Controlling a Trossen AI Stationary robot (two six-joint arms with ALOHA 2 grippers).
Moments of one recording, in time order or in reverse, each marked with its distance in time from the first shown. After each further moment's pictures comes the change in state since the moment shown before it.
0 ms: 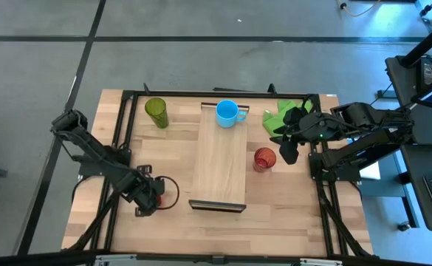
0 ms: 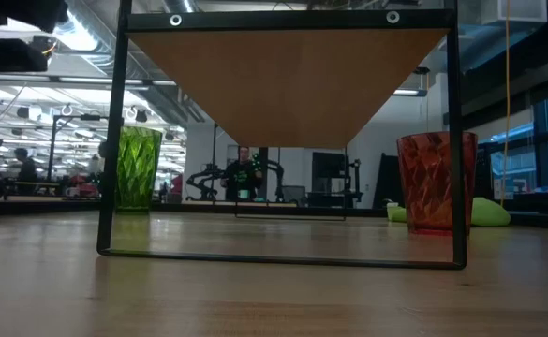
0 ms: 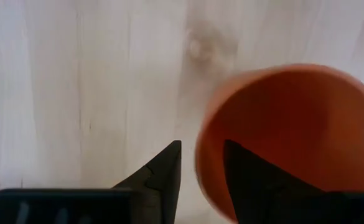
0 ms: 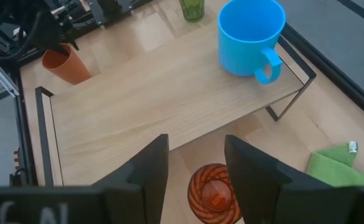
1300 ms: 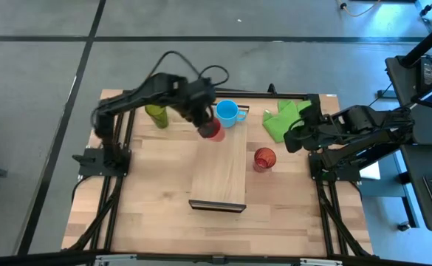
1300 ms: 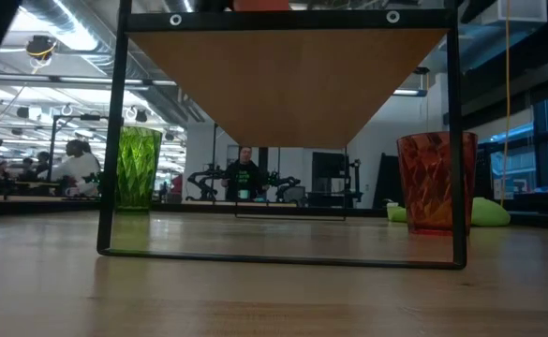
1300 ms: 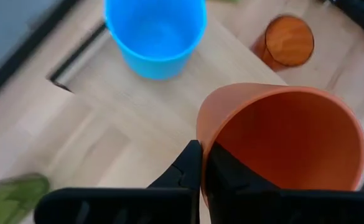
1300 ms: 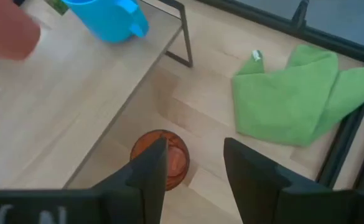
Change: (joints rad) left arm 0.859 0.453 1.301 -0.440 0.072 0.337; right arm 0.048 -0.024 -0.039 -0.378 0.182 0.638
